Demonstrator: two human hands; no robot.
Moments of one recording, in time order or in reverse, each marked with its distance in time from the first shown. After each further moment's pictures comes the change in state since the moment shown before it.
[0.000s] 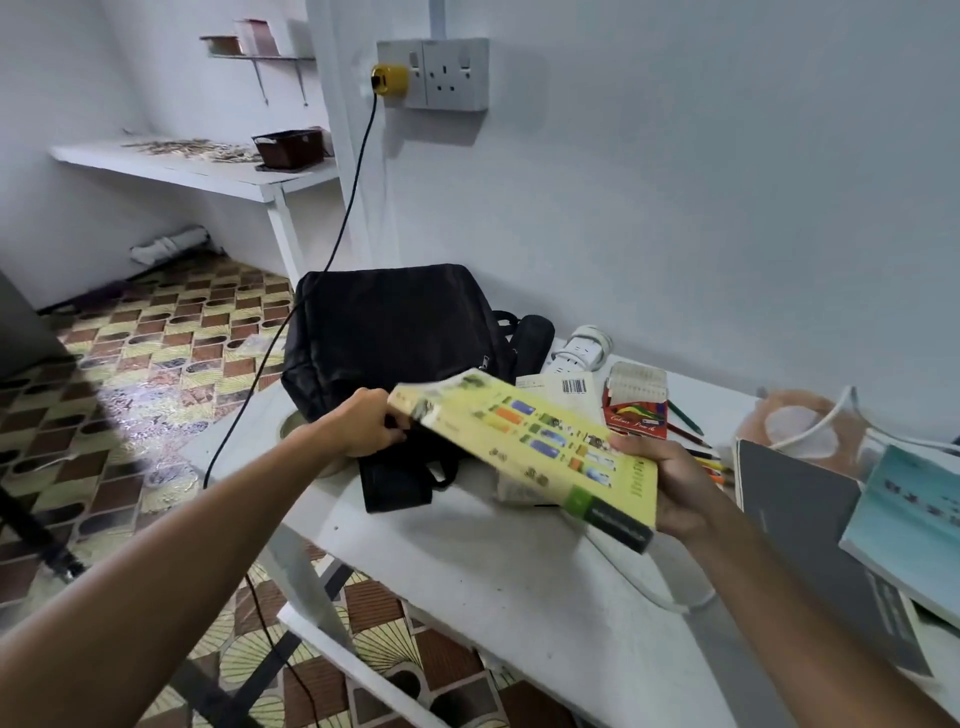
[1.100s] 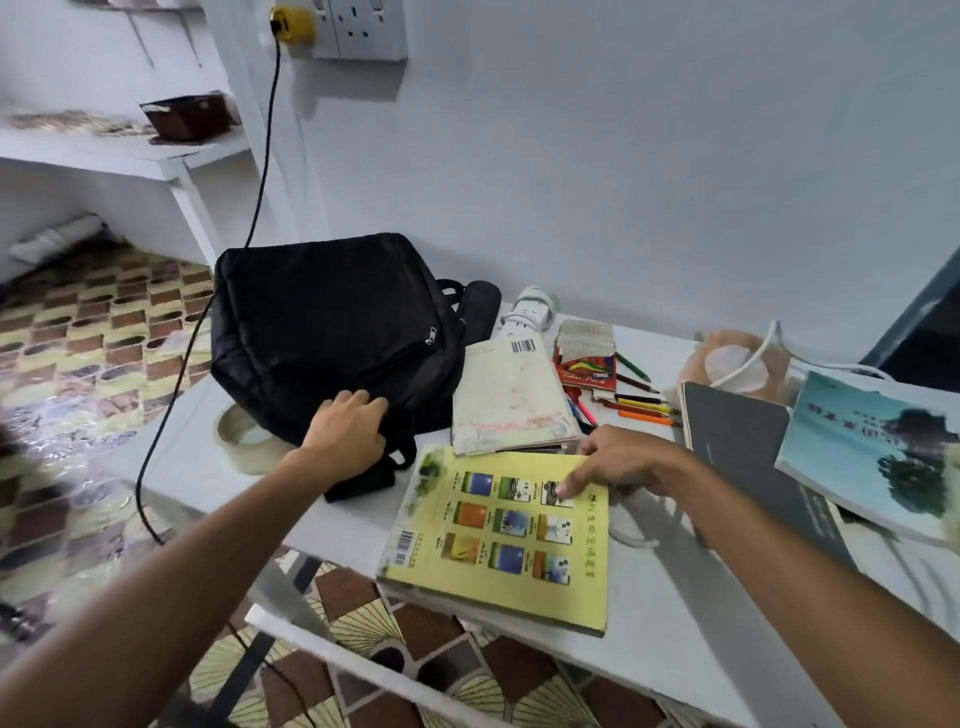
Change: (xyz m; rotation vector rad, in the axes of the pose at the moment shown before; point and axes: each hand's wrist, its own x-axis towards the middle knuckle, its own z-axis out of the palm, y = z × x) left_hand -0.006 0.031 0.049 0.379 0.070 0.029; right_hand -0.012 0.009 0.002 -1.161 0.386 0.347
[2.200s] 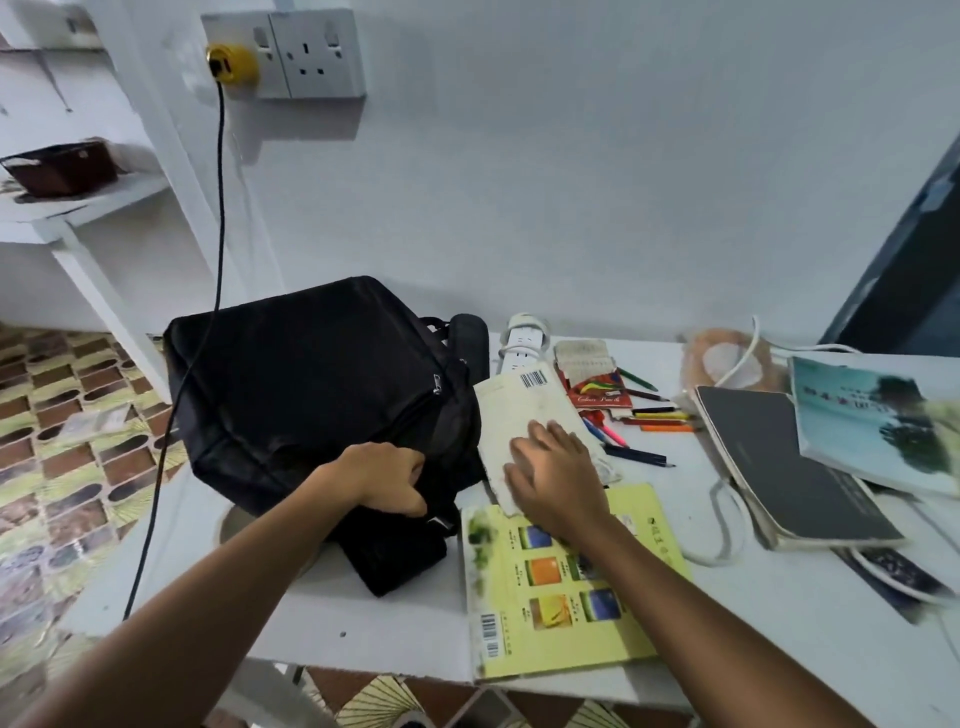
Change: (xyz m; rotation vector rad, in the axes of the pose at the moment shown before) left_hand 0.063 -0.033 -0.022 -0.081 -0.422 0.362; right_hand 0.097 -0.047 0.094 -0.537 0.871 -0.344
